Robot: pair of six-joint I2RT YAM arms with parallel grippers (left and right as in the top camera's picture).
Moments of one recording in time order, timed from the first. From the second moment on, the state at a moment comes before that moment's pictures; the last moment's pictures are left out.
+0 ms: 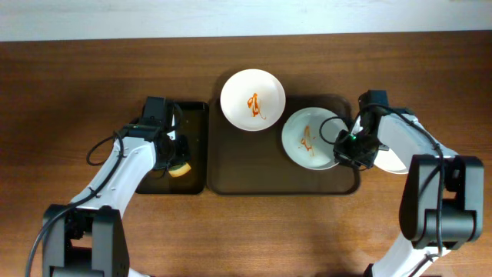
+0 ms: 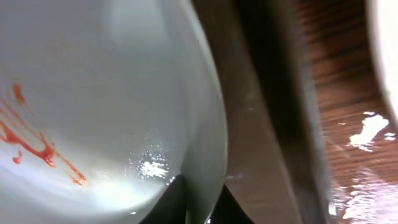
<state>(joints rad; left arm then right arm) -0.12 1.68 1.08 -0.72 0.02 -0.31 -0.05 1.91 1.19 -0.83 -0.23 0.39</state>
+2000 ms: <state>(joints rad) -0.62 2.01 1.20 -0.23 0.26 -0.52 0.13 1.91 1.19 -0.87 -0.26 0.39</state>
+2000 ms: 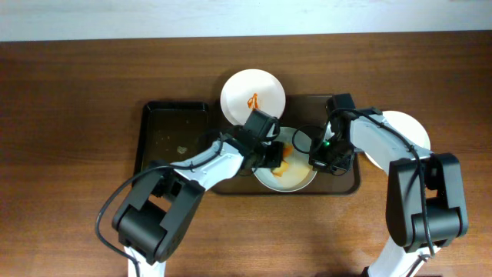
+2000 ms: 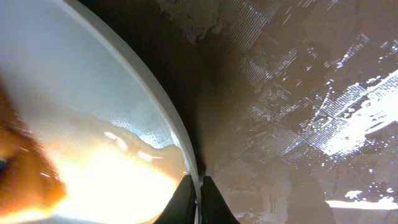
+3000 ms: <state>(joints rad) -0.66 1.92 1.25 -0.43 0.36 -0.66 0.13 1.91 1.19 -0.87 -0.26 0.38</state>
